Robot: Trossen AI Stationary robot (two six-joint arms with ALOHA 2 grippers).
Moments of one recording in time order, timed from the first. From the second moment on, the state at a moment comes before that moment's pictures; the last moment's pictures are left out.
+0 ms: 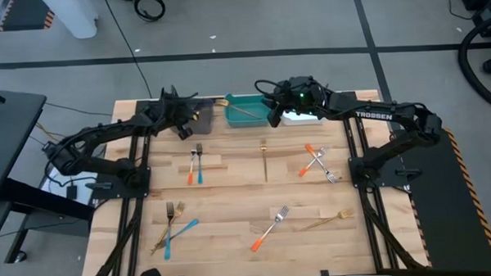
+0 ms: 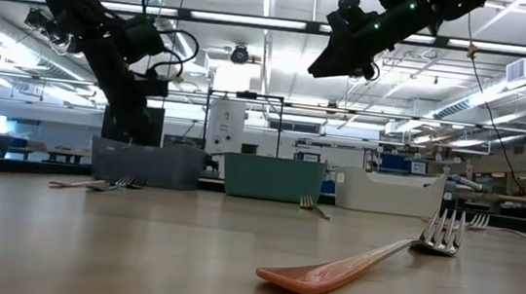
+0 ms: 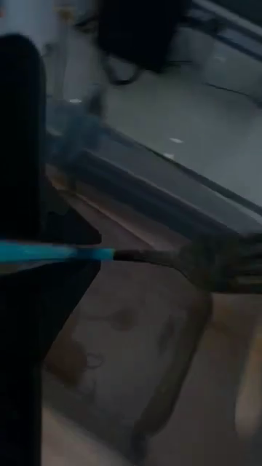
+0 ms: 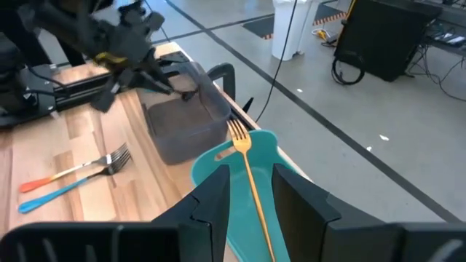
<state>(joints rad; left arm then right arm) 0.80 1.30 0.58 -0.08 -0.25 0.47 -0.43 1.37 1.05 -0.08 0.11 0.05</state>
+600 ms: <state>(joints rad) 0.70 1.23 0.92 -0.54 -0.20 0.22 -0.32 1.30 1.05 -0.42 0.10 0.07</state>
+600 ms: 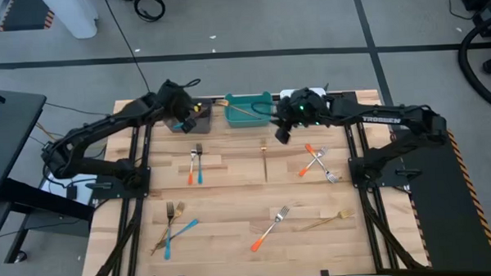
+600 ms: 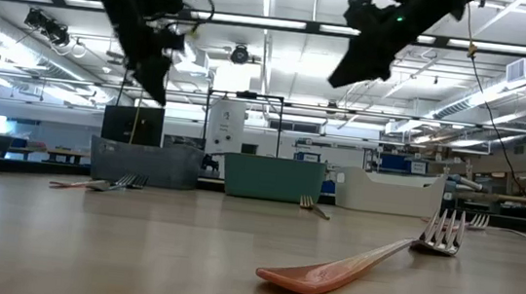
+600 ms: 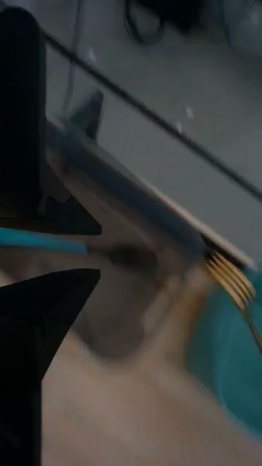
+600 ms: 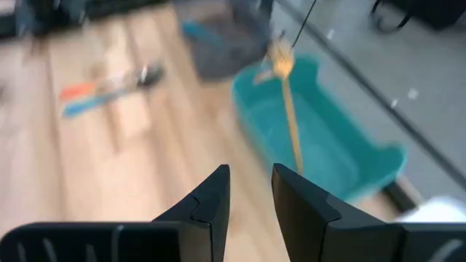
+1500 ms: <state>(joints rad) 0.38 1.24 1.06 -0.45 -0.05 -0.07 -0.17 1.20 0.80 -1.11 0.00 0.77</state>
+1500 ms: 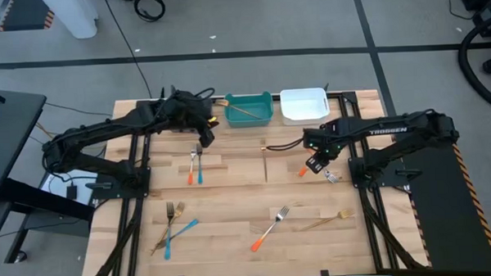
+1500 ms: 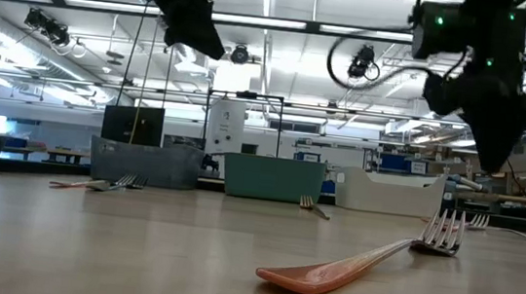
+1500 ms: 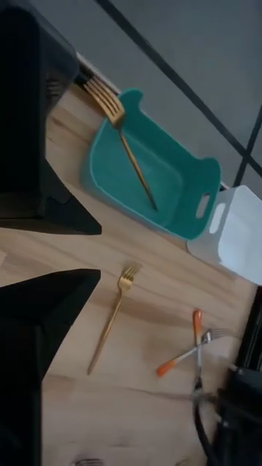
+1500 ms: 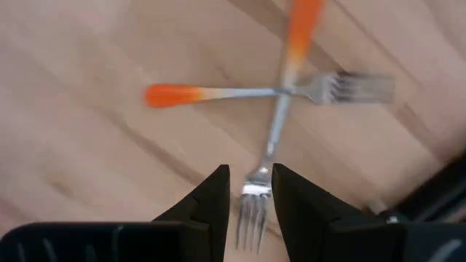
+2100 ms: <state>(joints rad) 0.38 1.24 1.06 -0.44 -0.05 -0.09 -0.20 1.20 0.63 -0.79 -0.01 0.27</state>
